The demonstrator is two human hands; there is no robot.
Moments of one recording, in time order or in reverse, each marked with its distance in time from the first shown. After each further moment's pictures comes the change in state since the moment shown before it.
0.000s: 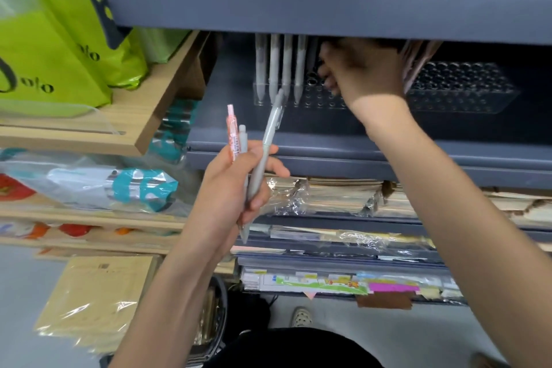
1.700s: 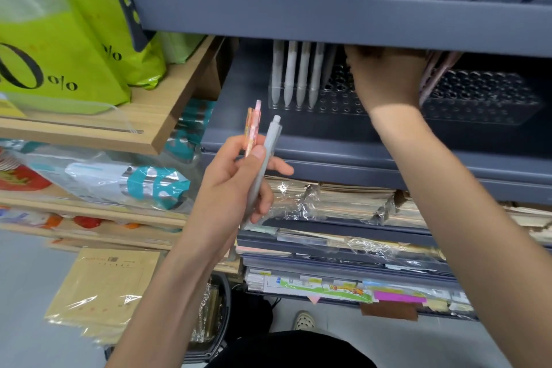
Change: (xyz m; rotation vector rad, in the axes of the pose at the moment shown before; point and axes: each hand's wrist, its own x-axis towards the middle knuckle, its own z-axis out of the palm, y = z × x) left_hand -0.002 -0.002 -0.014 0.080 -0.057 0.168; right_hand 0.012 -0.011 0.006 -0.039 0.171 -0.130
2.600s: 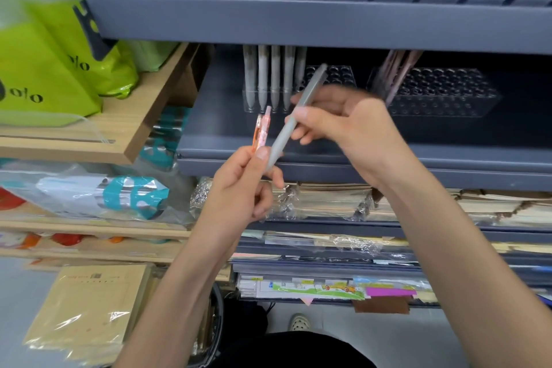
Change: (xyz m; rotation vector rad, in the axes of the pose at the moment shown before) left_hand 0.008 -0.010 0.030 0.006 -0.009 -0.067; right_hand -0.060 0.004 -0.038 0.550 -0.524 0.256
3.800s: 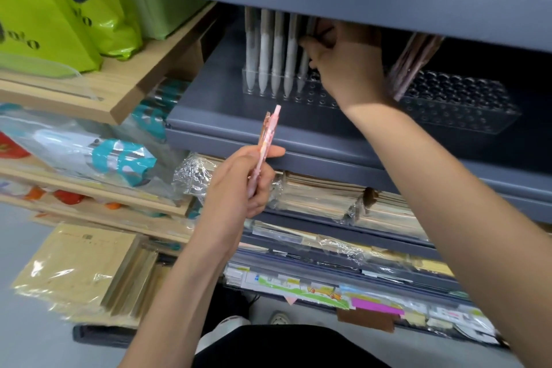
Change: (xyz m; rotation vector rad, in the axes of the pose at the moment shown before) left_hand -0.008 -0.031 0.031 -0.166 0.152 -0.007; right_hand 0.096 0.008 -0.017 -0.864 0.262 -0.256
